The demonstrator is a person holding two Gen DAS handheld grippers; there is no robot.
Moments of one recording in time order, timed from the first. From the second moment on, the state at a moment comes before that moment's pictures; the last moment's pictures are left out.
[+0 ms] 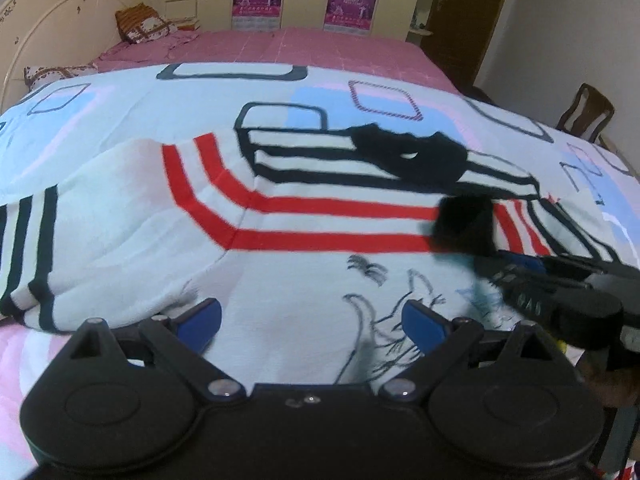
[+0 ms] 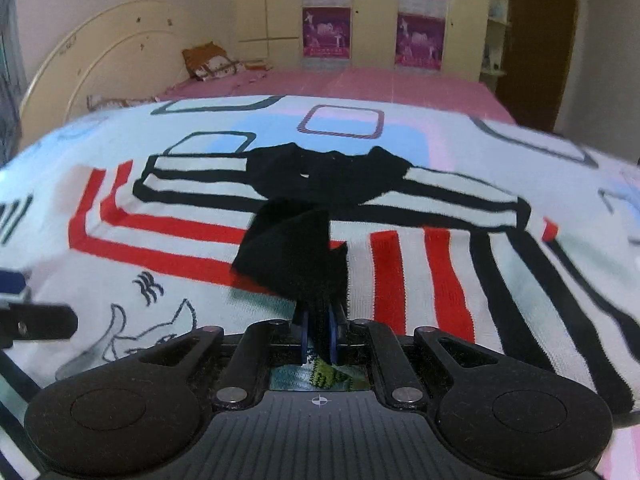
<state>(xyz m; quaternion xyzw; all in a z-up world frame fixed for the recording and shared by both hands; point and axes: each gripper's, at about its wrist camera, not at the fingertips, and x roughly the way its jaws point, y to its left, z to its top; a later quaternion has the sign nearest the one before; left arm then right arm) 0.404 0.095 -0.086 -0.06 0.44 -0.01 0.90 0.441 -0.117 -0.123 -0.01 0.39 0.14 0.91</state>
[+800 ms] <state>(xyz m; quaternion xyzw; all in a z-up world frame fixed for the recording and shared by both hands) 0.472 -0.002 -0.114 -0.07 0.47 -0.12 0.87 0.399 -0.248 -0.090 0.02 0.36 -0.01 0.93</state>
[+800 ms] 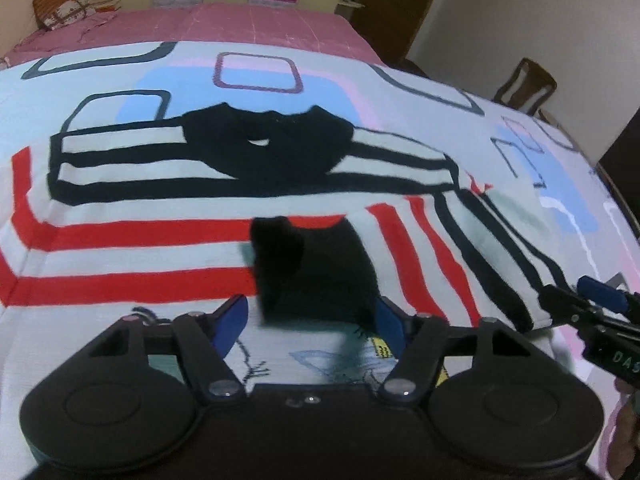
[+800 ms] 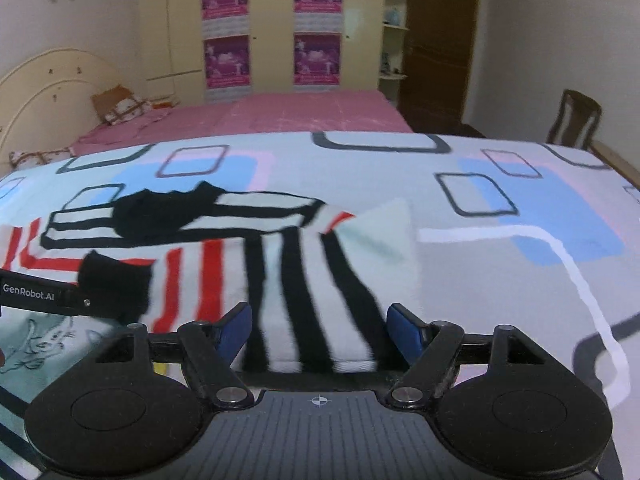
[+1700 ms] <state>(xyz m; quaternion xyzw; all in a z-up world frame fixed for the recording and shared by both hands) 0.462 0.075 -0.096 -0.09 0.41 -0.08 0.90 0.383 -0.271 -0.119 0.07 0.41 0.00 0.91</state>
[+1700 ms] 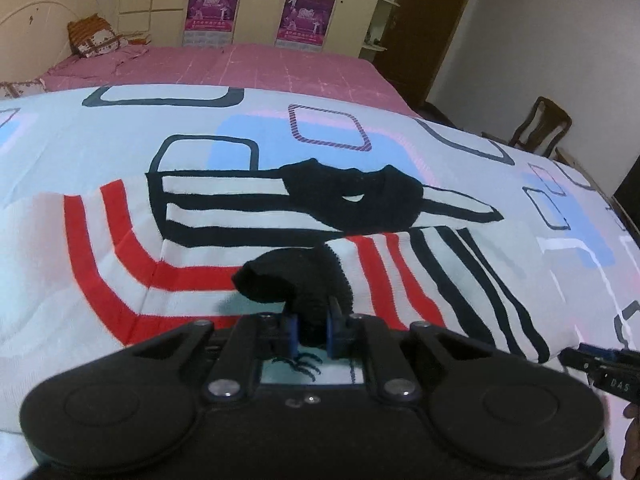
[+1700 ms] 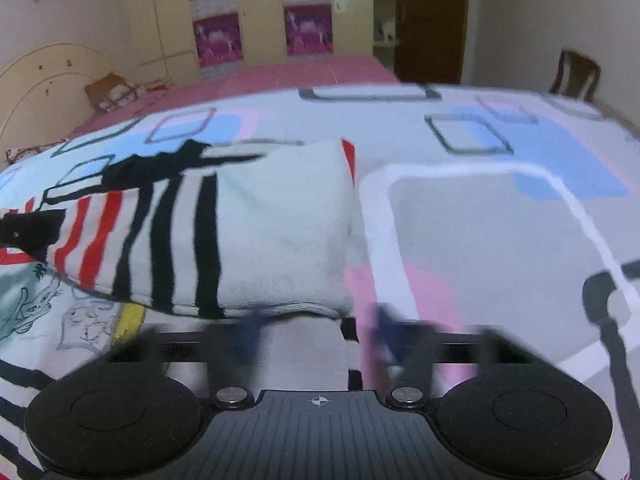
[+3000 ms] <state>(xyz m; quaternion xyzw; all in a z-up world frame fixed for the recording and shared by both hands) 0.469 0.095 -0.133 -0.10 0.37 -0.06 0.92 0.535 -0.353 -0.132 0.19 0.39 0.05 0.90</state>
